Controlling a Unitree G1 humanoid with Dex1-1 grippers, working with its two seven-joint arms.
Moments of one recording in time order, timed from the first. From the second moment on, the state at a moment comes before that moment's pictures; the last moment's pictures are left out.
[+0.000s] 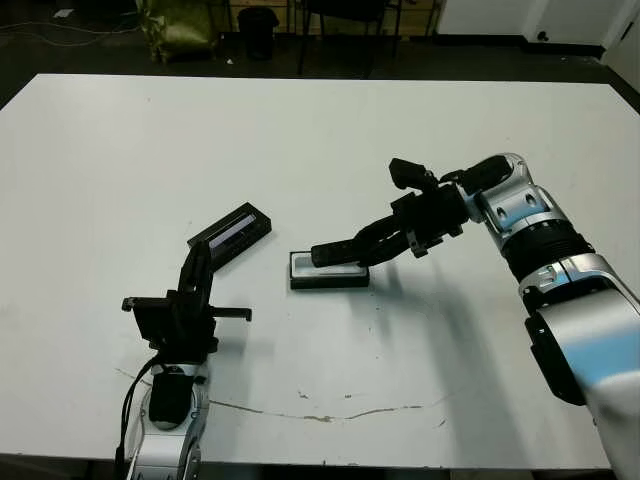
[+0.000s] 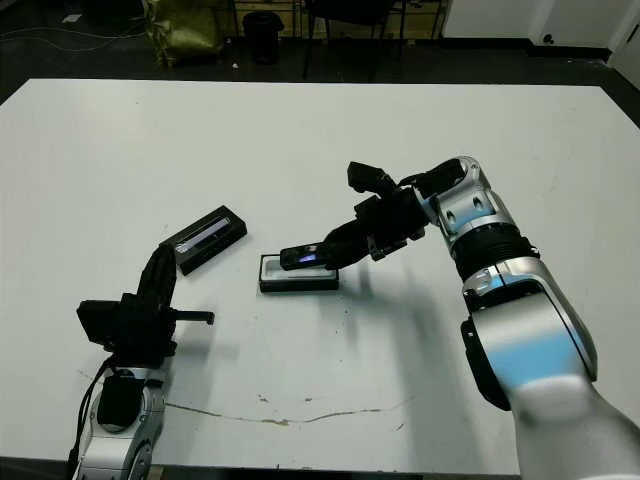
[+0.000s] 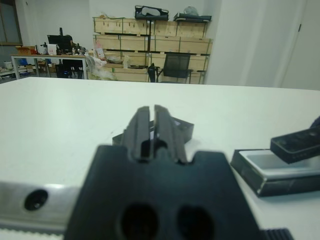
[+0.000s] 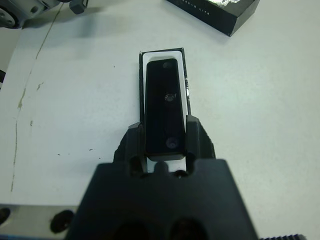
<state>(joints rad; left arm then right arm) 0.15 0.03 -0.04 -0.03 0.01 -0.34 0.01 -1.05 -0.38 0.33 1.03 -0.10 0.02 1.55</state>
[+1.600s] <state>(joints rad) 0.16 0.01 -0.04 -0.03 0.02 -0.33 0.02 -1.05 -0.31 0.38 1.04 -0.17 -0.01 1.48</state>
